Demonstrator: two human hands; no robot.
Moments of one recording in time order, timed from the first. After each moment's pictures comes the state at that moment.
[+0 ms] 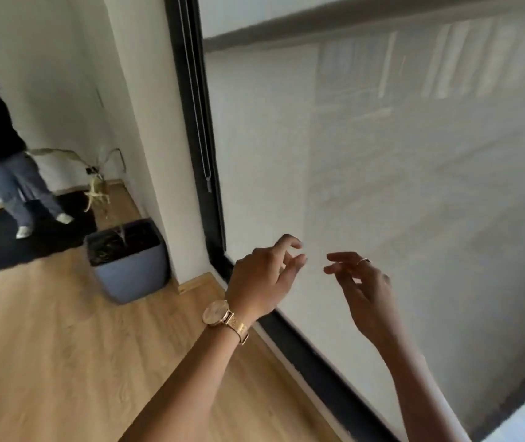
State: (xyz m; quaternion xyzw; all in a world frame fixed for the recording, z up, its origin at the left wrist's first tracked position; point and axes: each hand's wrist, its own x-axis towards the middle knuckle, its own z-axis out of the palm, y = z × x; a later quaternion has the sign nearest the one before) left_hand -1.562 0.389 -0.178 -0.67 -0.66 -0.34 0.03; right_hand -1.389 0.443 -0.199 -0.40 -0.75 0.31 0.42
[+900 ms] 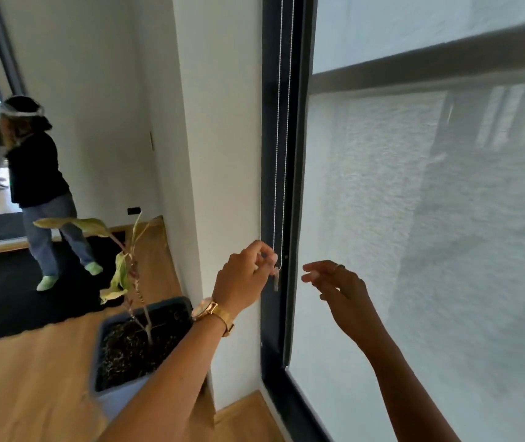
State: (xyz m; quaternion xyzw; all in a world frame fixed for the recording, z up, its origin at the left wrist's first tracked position) left_hand -2.135 0.768 -0.135 -0.52 -0.73 -0.43 -0.02; right_hand -1.961 0.837 -0.147 -0.27 -0.77 0.41 0.40
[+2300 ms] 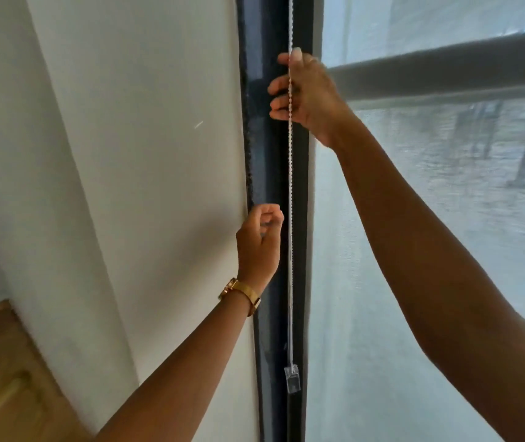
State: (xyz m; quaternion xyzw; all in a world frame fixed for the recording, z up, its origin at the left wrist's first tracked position) left_hand -2.389 1.116 -0.060 -0.58 -0.45 -0.67 -0.16; right_hand -2.293 1.149 0.133 -0.21 -0.69 0.36 0.58
